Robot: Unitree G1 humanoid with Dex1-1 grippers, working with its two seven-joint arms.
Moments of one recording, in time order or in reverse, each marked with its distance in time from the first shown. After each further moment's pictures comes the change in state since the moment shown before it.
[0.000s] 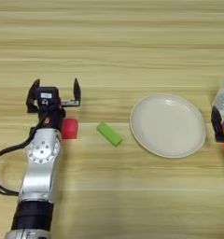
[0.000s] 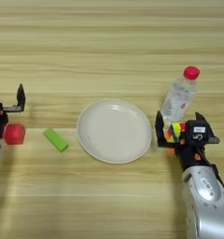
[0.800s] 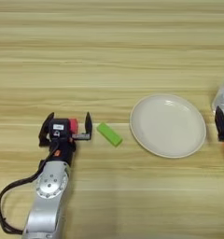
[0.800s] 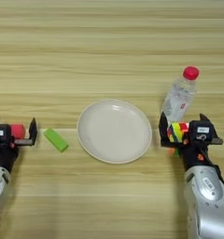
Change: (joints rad) left arm 0.220 -0.056 -0.096 -0.018 0.009 0.060 -0.016; right arm -0.024 0.004 -0.029 0.043 0.000 -0.024 -0.001
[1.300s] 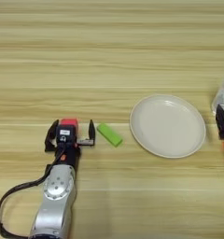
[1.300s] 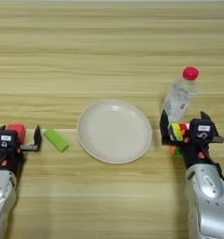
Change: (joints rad) left arm -0.042 -0.025 -0.008 0.187 0.032 -0.113 0.023; right arm -0.012 -0.009 -0.004 0.012 0.000 -0.002 0.001
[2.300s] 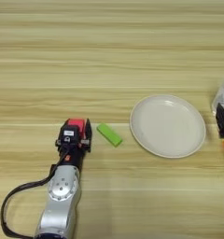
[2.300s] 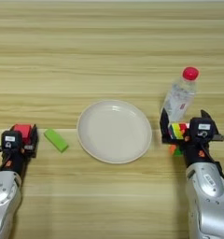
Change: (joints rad) left arm -0.008 -0.015 -0.012 0.042 0.001 -0.058 0.002; right arm -0.006 -0.005 0.000 0.001 0.000 0.000 0.000
